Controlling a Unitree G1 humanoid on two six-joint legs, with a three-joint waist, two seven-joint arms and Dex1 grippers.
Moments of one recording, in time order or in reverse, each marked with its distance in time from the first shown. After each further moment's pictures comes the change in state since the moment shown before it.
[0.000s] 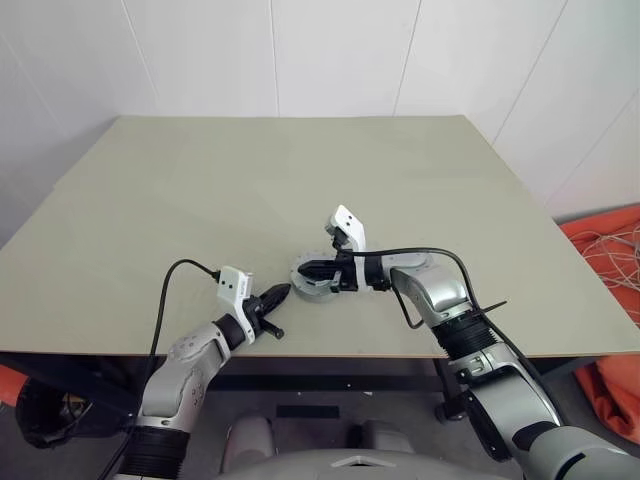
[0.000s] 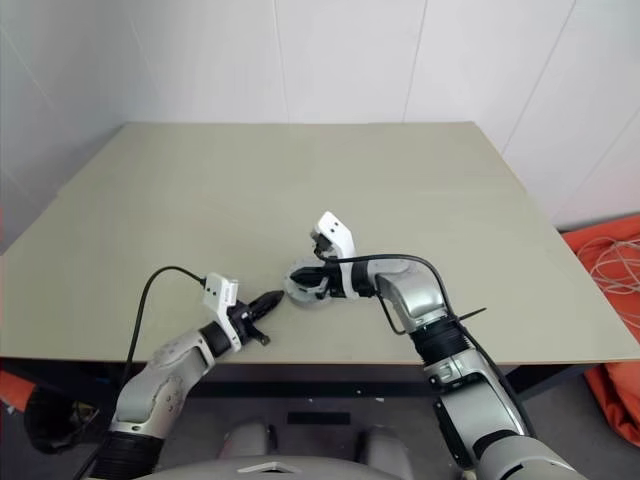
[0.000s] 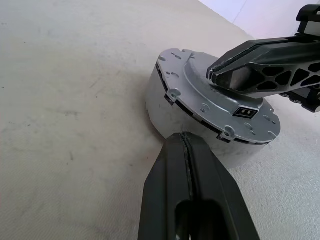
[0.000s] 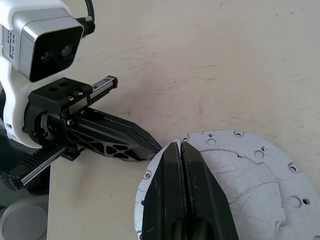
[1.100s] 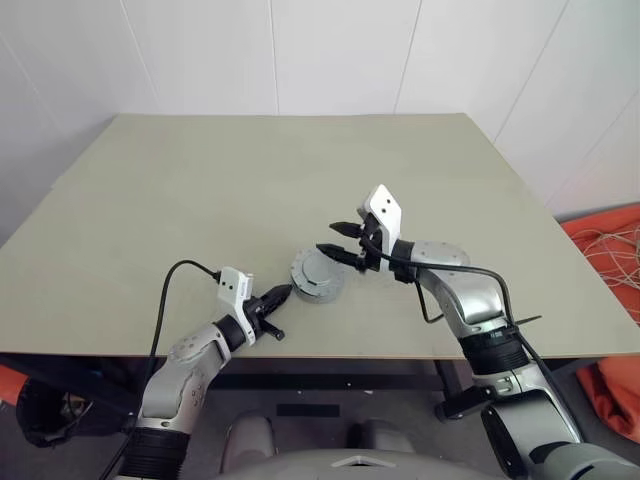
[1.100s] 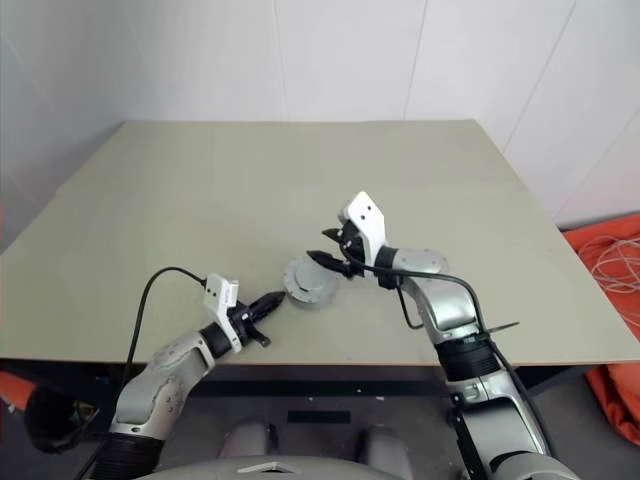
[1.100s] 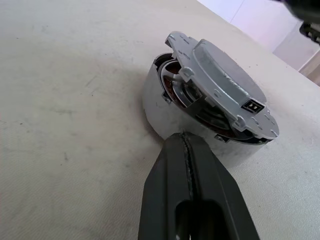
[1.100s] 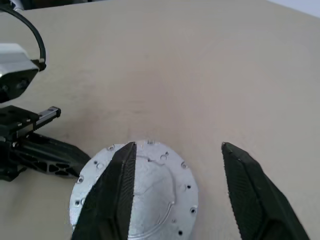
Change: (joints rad) left arm 0.003 -0.002 0.000 -0.002 -0.006 -0.001 -0.015; right arm 0.134 -0.074 -0.112 -0.242 -0.012 -0.127 -0.163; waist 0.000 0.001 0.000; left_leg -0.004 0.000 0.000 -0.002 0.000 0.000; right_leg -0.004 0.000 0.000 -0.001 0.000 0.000
